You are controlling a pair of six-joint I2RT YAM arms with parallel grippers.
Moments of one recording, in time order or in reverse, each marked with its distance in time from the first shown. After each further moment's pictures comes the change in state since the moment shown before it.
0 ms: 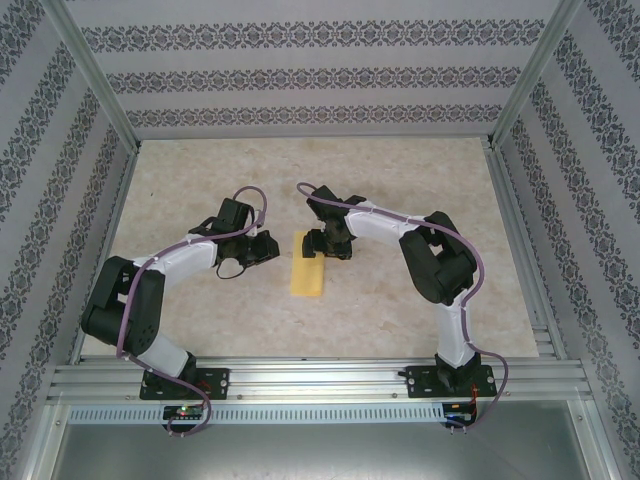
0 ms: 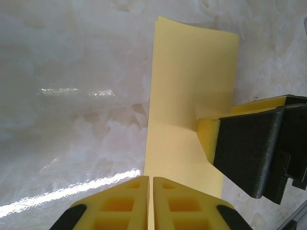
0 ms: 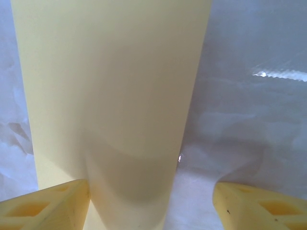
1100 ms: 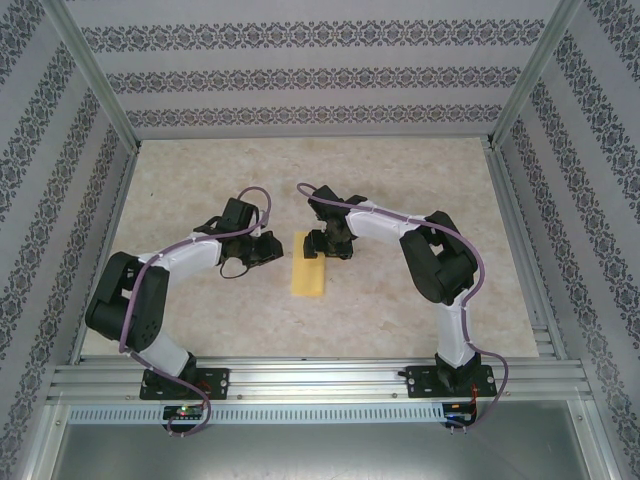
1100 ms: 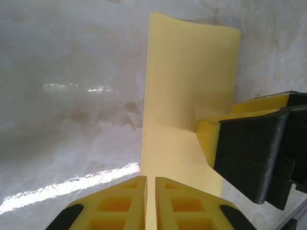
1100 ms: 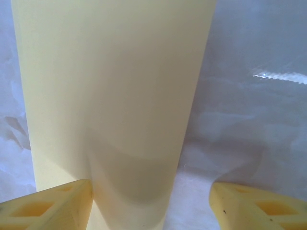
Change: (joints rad) left arm -0.023 0.034 0.023 0.000 0.000 -0.008; right arm -0.007 -0.001 -0.005 -0.001 -0.011 -0.036
